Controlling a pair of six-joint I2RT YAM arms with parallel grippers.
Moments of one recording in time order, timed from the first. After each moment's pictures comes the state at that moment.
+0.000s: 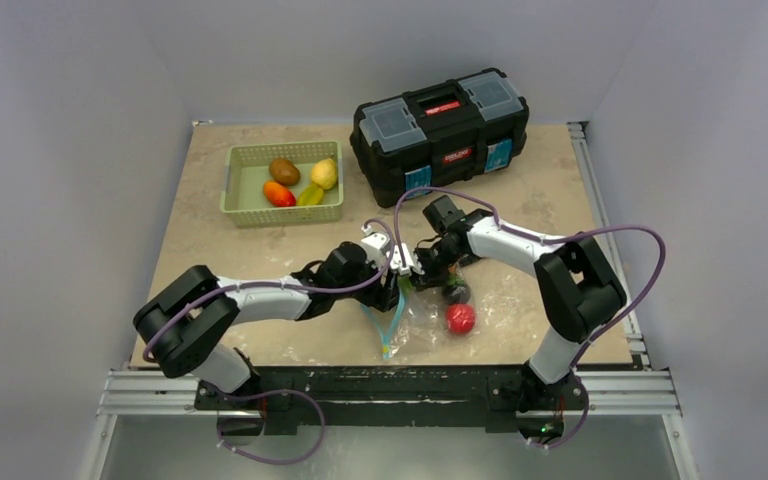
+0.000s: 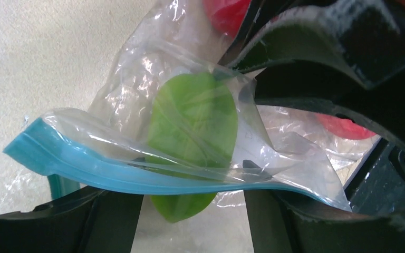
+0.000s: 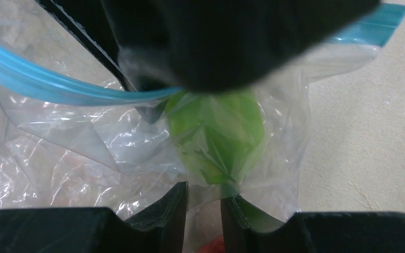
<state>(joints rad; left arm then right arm) -0.84 1.50 0.59 0.28 0.13 -0.41 0.58 1.71 1.06 -0.64 -0.62 -1.25</state>
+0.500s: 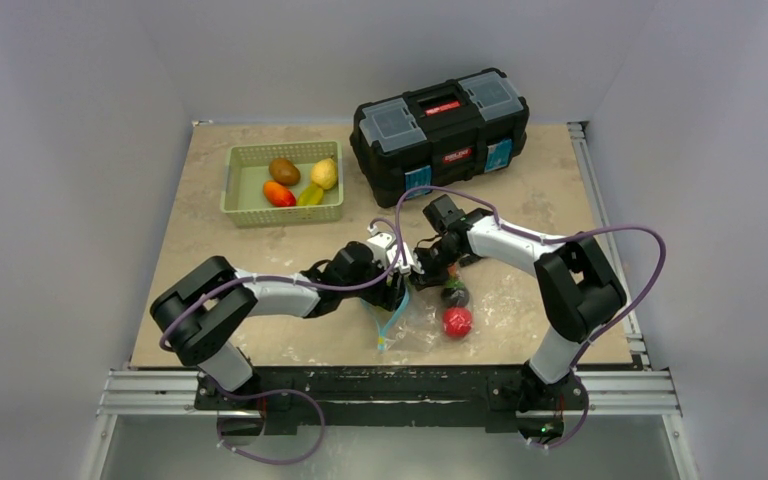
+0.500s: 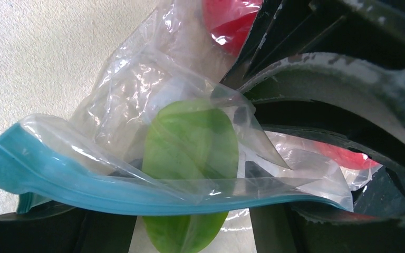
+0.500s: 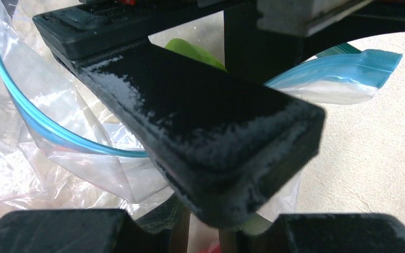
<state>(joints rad) -0.85 1.61 0.62 0.35 0.15 -0.44 0.58 1.71 1.06 -0.66 -0.64 -1.25</state>
